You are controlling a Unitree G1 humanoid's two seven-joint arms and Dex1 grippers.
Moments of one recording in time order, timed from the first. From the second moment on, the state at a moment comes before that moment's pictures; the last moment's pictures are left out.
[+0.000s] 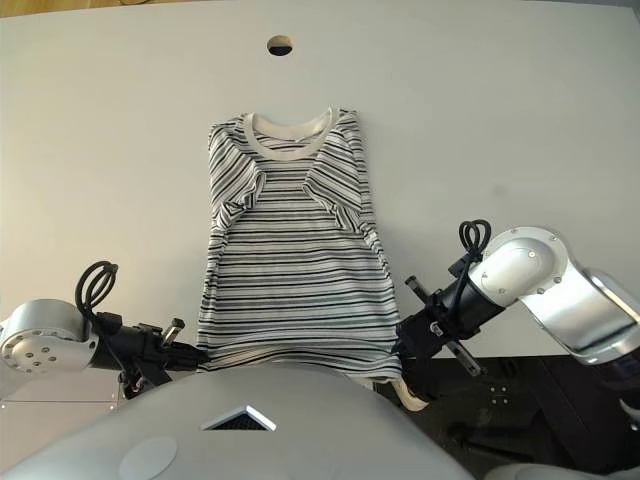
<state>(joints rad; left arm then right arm) 0.43 1.23 -0.38 -0.49 0.20 -0.55 -1.01 -0.02 -1.28 0.46 -0.57 0.29 0.13 1.59</state>
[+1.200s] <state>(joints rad) -0.53 0.56 -0.16 0.72 -0.22 -0.29 -1.14 -0.92 -0.54 0.30 1.19 0.01 0.22 1.26</state>
